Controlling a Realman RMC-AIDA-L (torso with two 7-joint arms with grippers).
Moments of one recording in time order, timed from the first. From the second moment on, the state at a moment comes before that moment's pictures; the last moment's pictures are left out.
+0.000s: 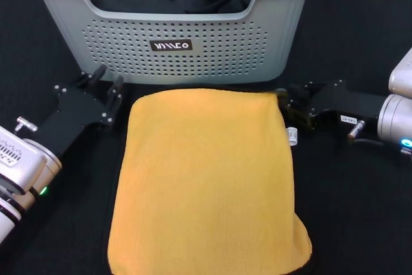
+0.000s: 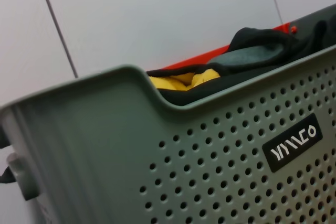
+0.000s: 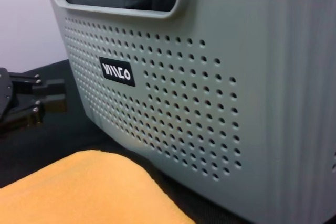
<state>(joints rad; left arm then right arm) -0.34 -2.11 1.54 0.08 0.30 1.24 -0.02 0.48 2.02 1.52 0.61 -1.15 0.84 -1.90</state>
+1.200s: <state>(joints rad) -0.28 -1.98 1.55 0.13 0.66 1.91 -0.64 0.25 1.96 1.84 0.68 -1.15 1.80 -2.16</state>
